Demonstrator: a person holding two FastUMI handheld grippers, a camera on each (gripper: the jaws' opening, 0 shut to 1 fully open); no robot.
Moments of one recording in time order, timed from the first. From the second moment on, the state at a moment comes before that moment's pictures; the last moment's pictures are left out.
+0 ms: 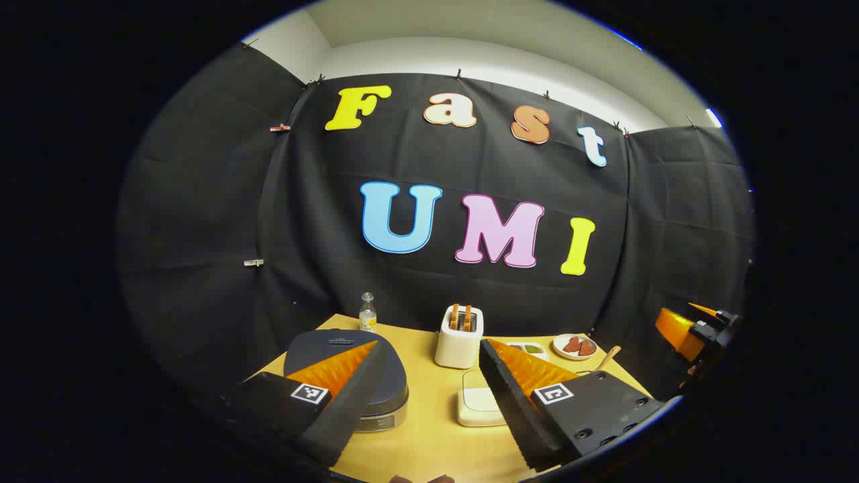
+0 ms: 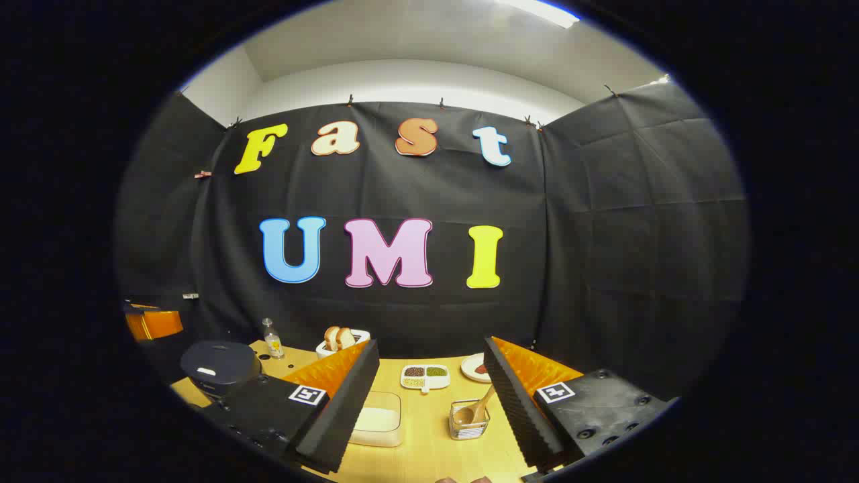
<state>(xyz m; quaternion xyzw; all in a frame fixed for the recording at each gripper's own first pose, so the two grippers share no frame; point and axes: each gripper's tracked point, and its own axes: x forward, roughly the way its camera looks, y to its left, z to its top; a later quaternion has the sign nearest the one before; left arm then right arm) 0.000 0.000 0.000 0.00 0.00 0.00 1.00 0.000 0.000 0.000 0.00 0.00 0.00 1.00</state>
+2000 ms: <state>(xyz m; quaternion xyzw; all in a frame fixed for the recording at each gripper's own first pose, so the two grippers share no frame) 0.018 0.097 -0.041 -0.04 0.11 0.04 0.99 -0.006 -0.022 -0.017 0.04 0.02 -0.02 1.00</state>
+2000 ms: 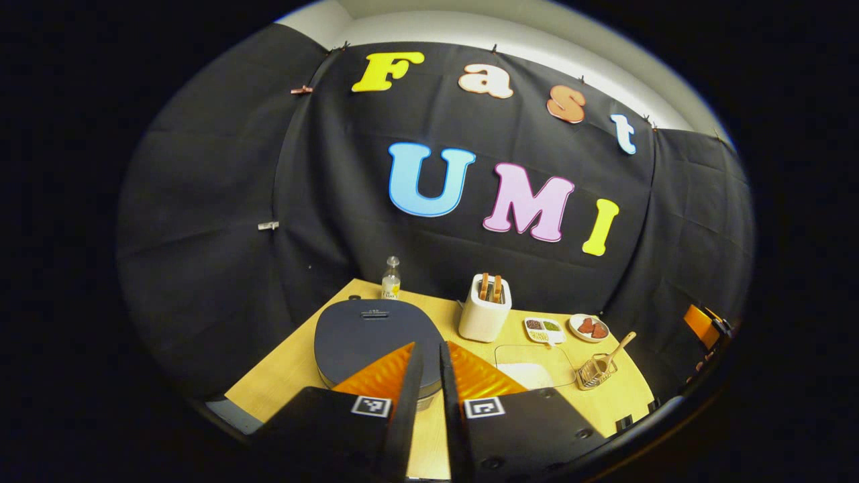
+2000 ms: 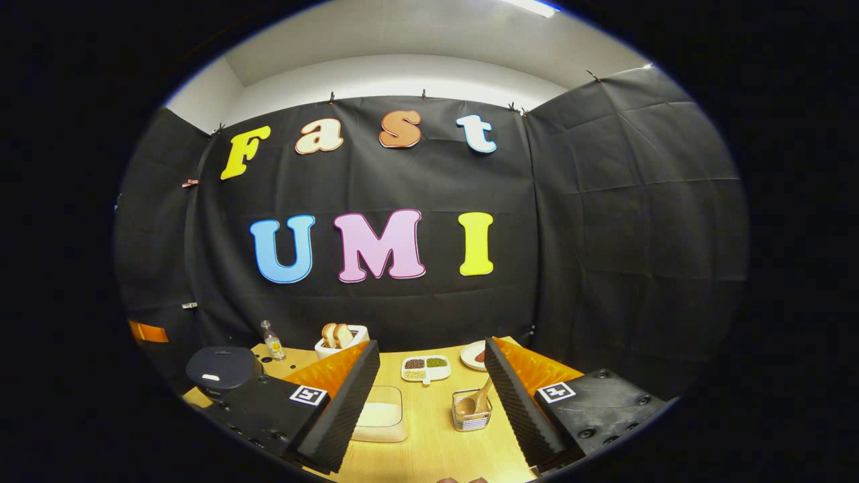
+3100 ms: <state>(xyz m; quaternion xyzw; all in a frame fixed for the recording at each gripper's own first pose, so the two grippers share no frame) 0.104 0.155 -0.164 -0.09 0.21 0.16 0.96 0.073 -0.052 -0.094 0.04 0.09 0.03 0.99</state>
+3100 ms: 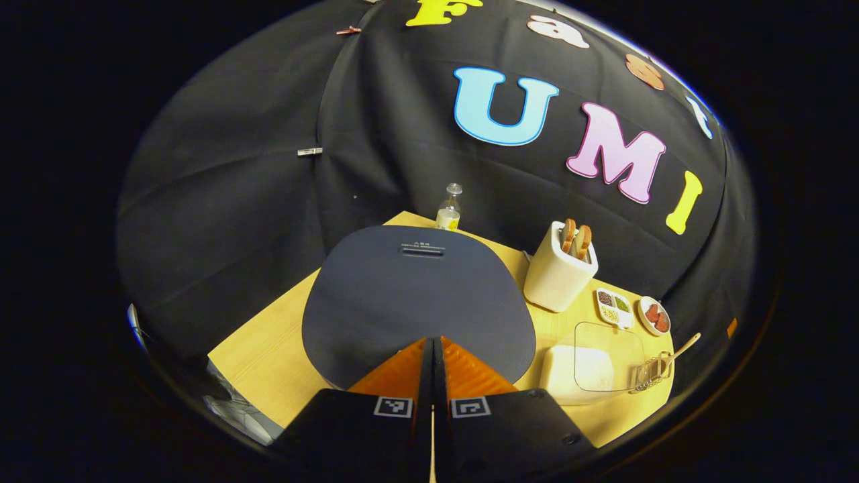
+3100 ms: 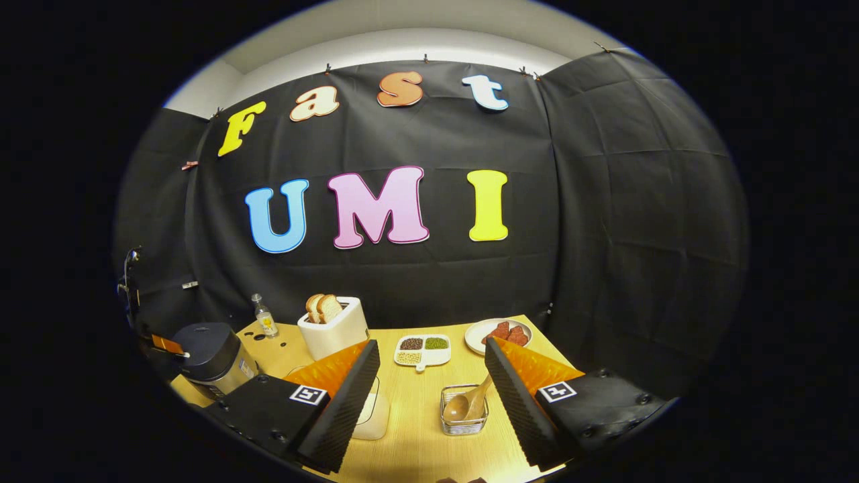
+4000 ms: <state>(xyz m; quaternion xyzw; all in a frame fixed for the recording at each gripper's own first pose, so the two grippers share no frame) 0.092 0.140 -0.073 -0.01 0.10 0.21 0.97 0.075 -0.060 -0.115 0.05 0.11 0.04 0.99</state>
